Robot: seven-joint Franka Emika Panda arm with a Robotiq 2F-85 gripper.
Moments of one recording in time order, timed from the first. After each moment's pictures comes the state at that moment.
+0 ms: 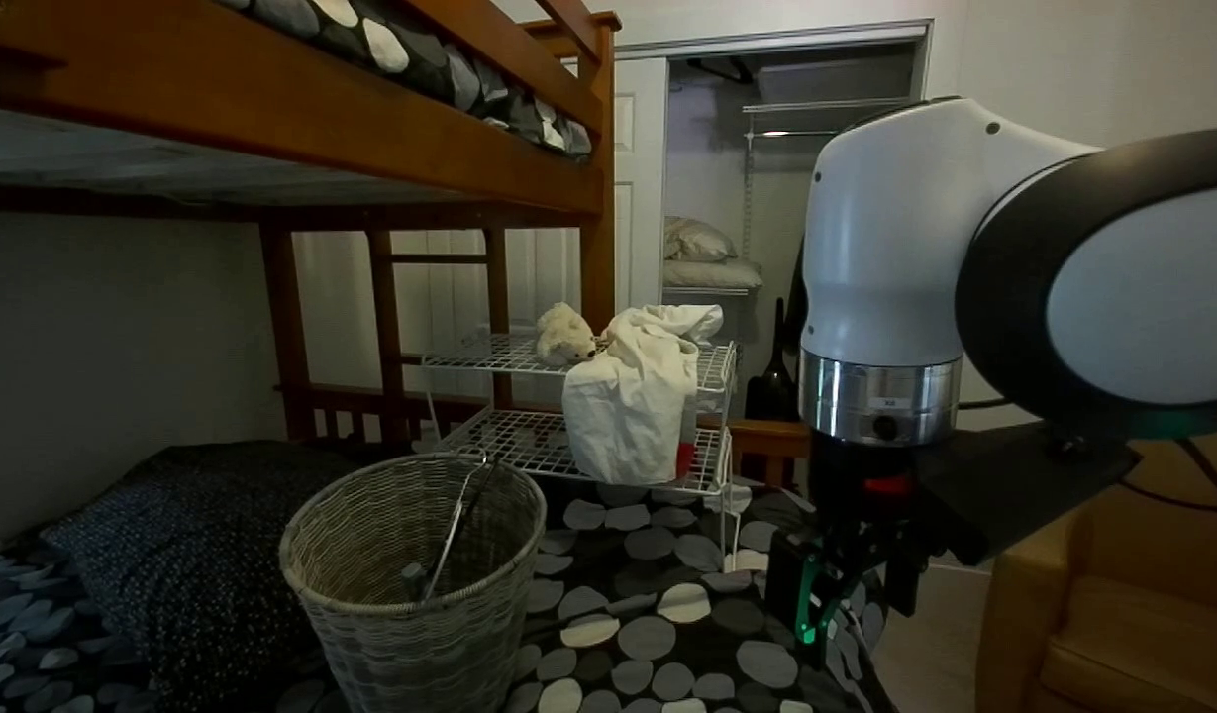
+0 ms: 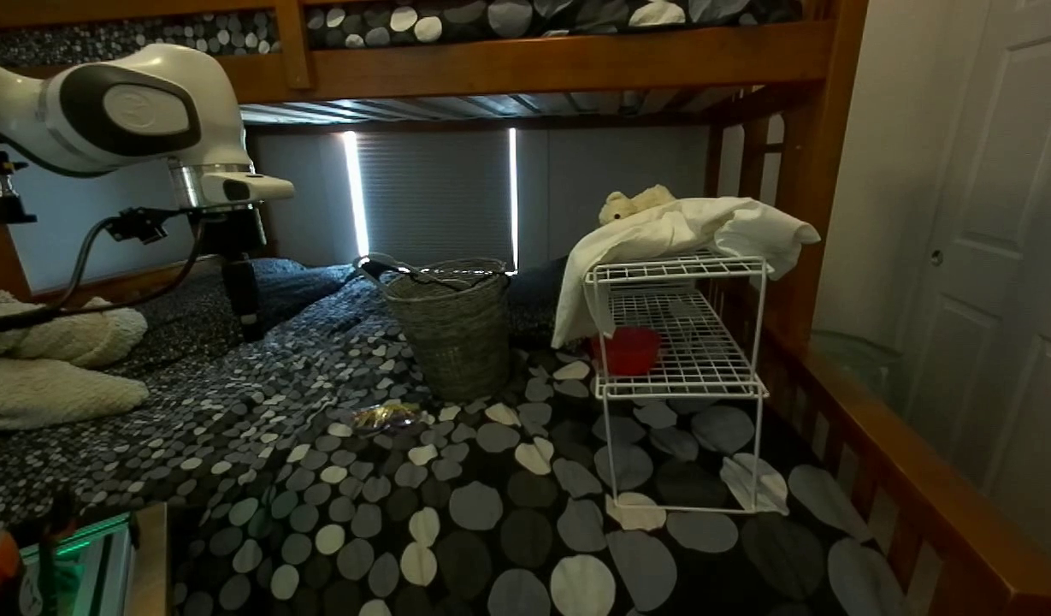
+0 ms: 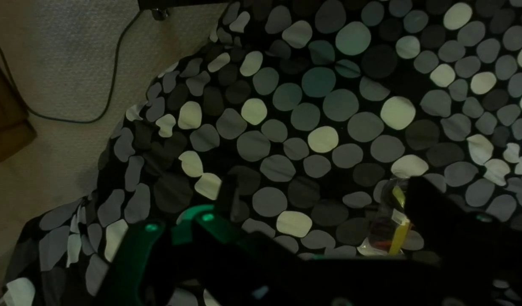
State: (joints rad) arm 0.18 -0.72 0.54 -2.76 0.26 2.08 0.52
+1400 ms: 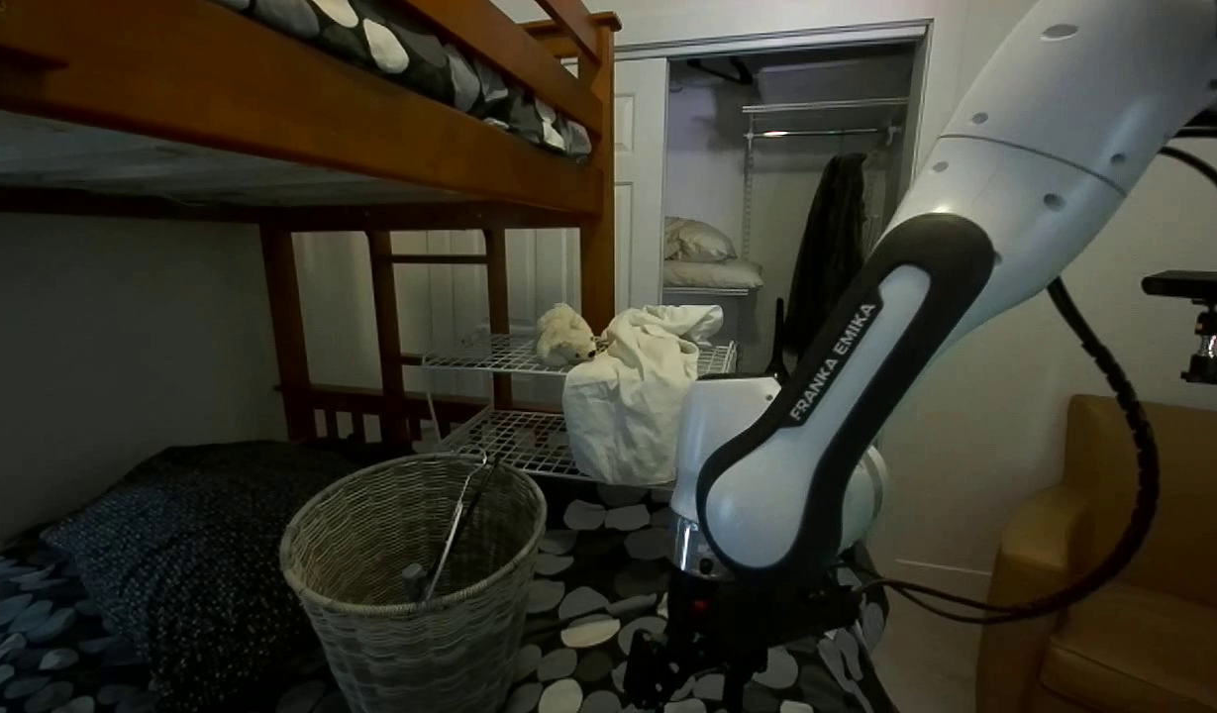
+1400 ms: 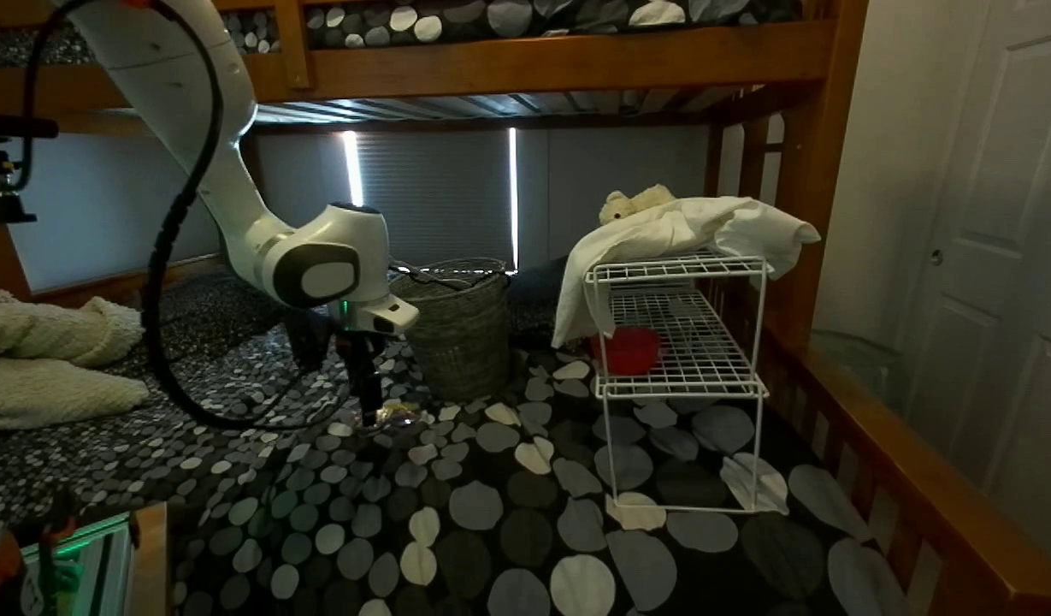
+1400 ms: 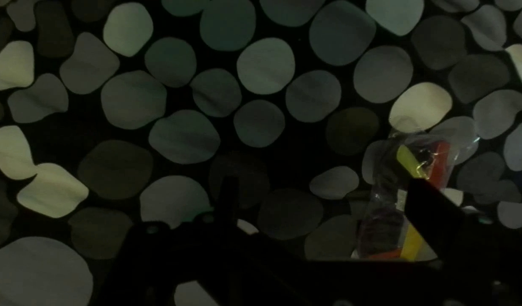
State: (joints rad) arm 0.19 0.17 0.32 -2.54 0.20 2.74 0.38
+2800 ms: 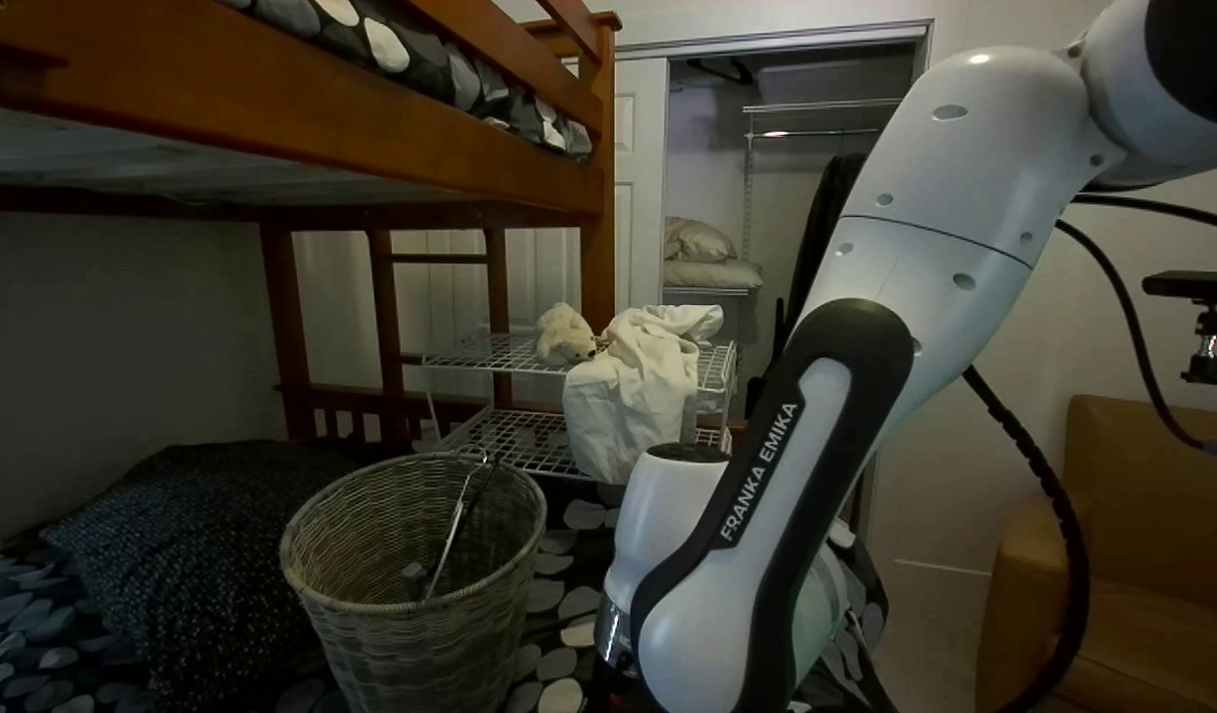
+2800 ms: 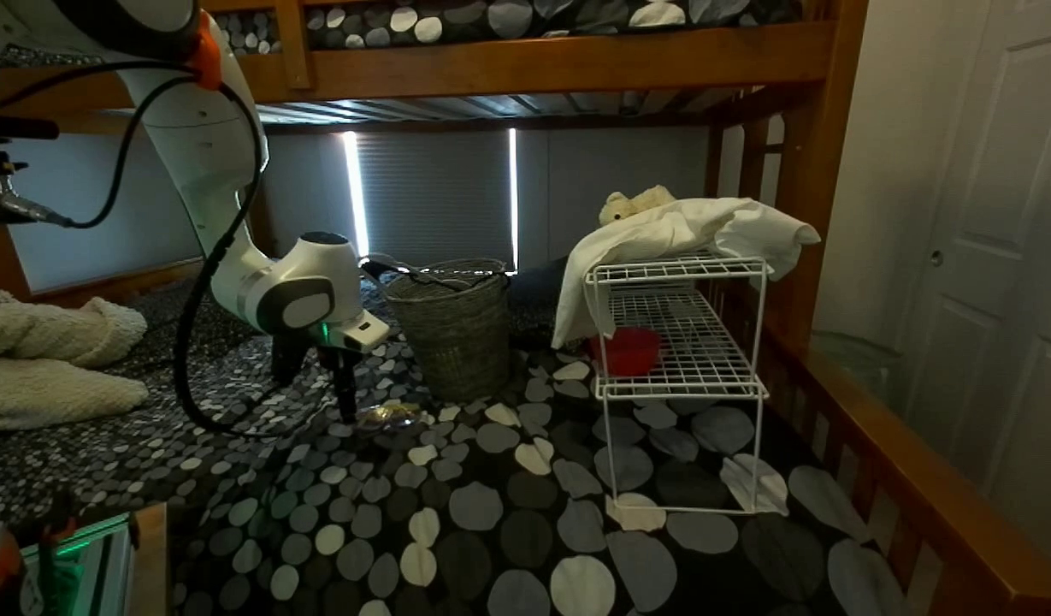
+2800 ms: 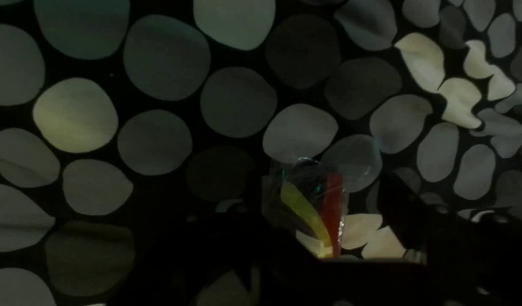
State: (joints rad) arm 0.46 0.38 0.24 -2.45 0.31 2.99 0.57
